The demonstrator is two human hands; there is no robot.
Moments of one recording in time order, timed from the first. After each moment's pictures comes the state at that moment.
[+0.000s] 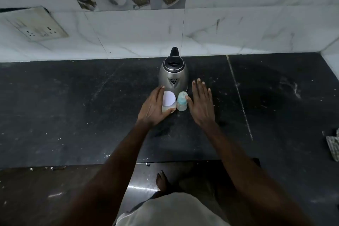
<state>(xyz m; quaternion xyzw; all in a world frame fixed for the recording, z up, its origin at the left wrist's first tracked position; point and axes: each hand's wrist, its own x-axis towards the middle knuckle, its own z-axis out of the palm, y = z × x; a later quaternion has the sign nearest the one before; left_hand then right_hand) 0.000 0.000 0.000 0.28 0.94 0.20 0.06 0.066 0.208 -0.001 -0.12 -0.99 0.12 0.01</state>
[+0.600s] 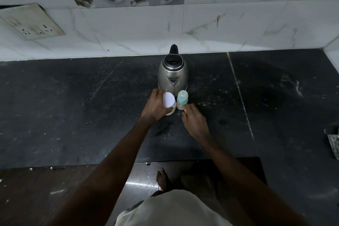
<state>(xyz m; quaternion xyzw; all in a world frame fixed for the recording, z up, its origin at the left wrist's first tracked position) -0.009 0.016 -0.005 0.18 0.93 0.28 0.16 0.101 0.175 -0.024 -0.11 -0.97 0.20 -0.02</state>
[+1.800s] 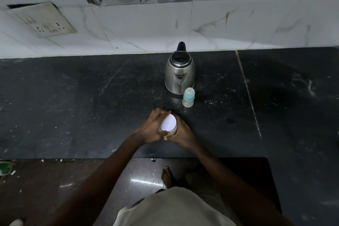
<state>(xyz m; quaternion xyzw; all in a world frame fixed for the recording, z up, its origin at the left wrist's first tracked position) 0.047 -0.056 -0.036 0.33 0.89 0.22 0.21 0.123 0.115 -0.024 -0.12 -0.84 0.50 -0.17</state>
